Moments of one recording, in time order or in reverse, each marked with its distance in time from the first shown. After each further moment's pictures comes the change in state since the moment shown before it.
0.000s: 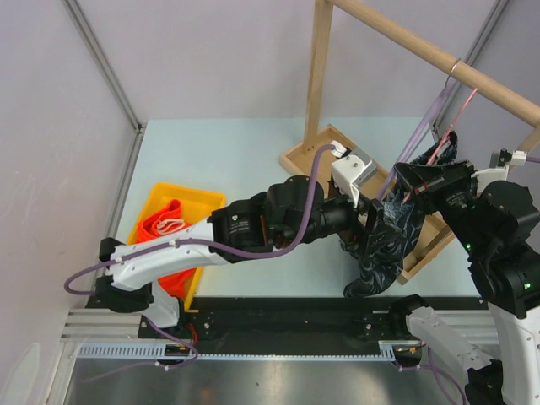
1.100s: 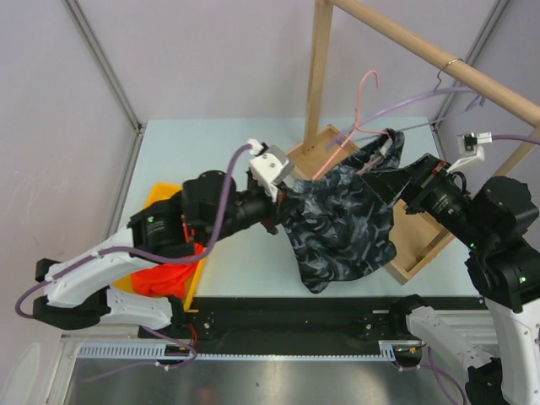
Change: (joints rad) left arm 0.120 -0.350 -0.272 -0.164 -0.098 0.227; right arm 0.001 0.005 -0.011 0.070 -0.343 -0.429
